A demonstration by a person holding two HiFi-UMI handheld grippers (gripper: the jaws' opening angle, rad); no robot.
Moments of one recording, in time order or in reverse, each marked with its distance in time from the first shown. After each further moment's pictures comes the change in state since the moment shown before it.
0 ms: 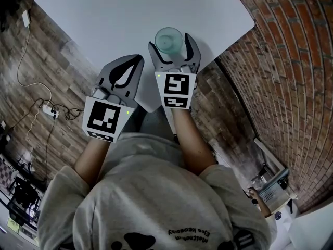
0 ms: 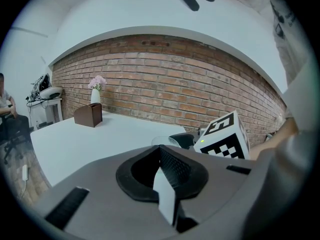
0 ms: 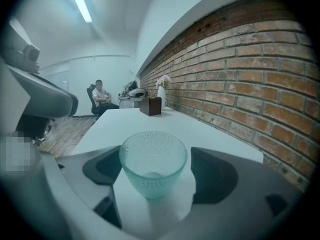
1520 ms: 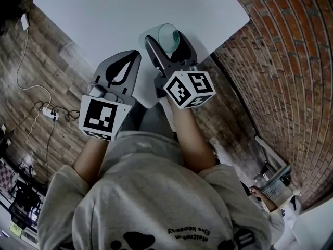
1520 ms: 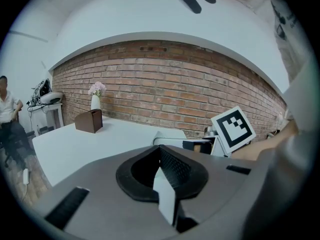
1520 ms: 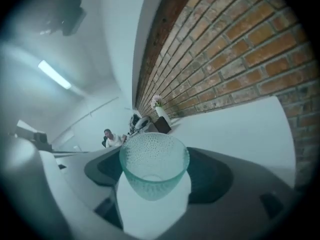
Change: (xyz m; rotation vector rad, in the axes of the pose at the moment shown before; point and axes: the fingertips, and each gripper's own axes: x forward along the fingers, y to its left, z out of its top) left arm -0.010 -0.009 0.014 0.020 -0.040 0.010; right arm -0.032 -0.001 0.036 0.553 -0.238 0.231
